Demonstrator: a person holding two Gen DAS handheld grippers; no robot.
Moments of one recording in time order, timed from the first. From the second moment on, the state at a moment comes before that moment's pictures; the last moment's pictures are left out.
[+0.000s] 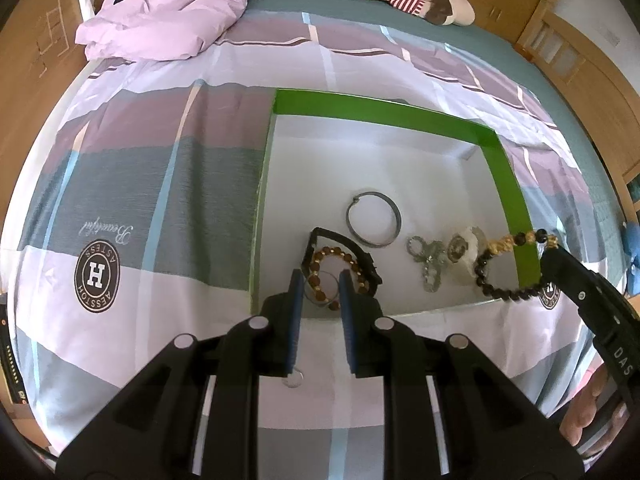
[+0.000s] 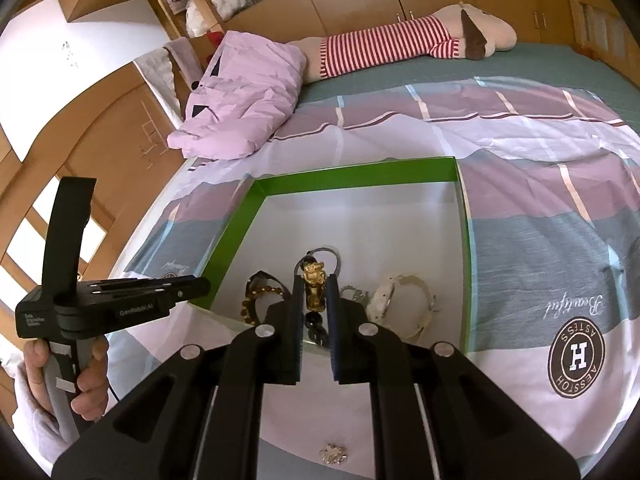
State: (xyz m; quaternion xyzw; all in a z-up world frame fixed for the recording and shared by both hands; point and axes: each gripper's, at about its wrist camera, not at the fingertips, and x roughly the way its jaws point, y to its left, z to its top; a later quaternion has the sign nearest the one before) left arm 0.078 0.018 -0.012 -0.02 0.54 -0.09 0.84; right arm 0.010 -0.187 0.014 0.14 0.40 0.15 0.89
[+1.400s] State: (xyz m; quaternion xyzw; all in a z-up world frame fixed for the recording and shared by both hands) left arm 0.087 0.005 -0.024 -0.01 0.51 -0.08 0.85; right arm 0.026 -0.191 0.011 0.12 0.36 0.10 0.92
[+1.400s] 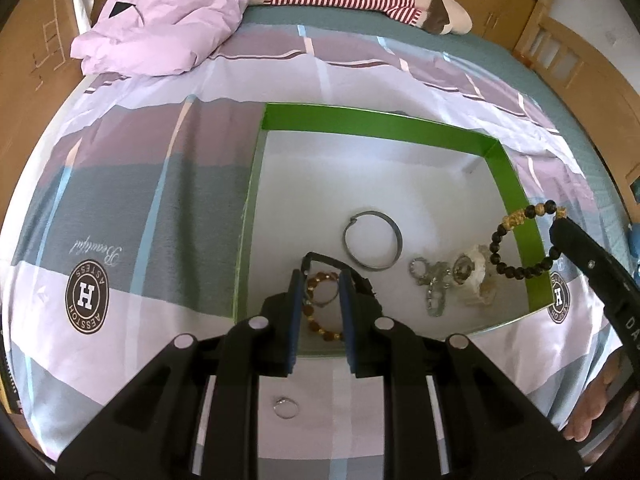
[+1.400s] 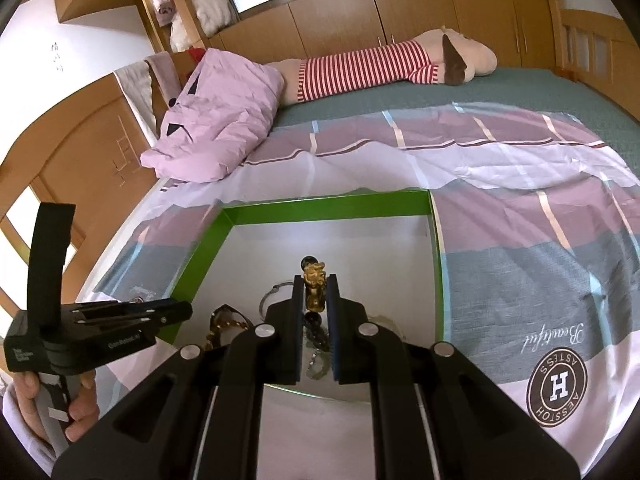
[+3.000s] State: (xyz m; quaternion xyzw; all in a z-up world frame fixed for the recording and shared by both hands) left arm 0.090 -0.001 -0.056 0.03 0.53 -0.07 0.84; right arm 0.033 -0.168 -0.023 0.09 0.41 0.10 0.90
